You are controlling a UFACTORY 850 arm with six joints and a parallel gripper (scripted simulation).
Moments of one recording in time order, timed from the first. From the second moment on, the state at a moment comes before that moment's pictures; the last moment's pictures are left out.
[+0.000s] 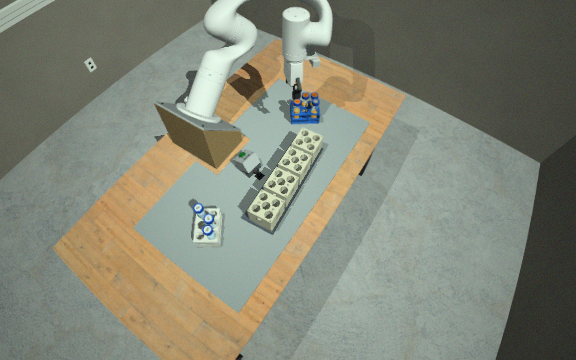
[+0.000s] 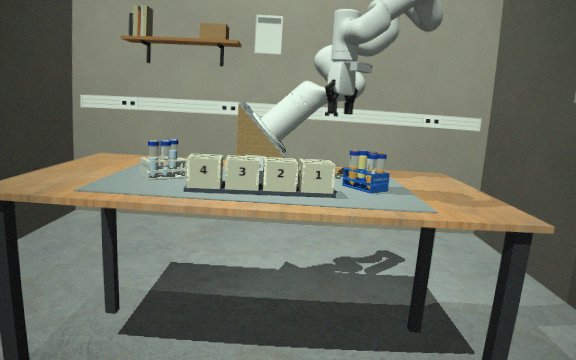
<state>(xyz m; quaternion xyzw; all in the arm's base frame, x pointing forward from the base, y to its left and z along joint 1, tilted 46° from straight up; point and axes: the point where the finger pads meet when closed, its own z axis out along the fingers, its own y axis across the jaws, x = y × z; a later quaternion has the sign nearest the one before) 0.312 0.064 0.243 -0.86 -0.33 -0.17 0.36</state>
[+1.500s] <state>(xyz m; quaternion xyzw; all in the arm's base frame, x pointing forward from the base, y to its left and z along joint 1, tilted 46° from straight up) 0.305 0.142 0.209 -0.86 -0.33 -0.17 0.35</state>
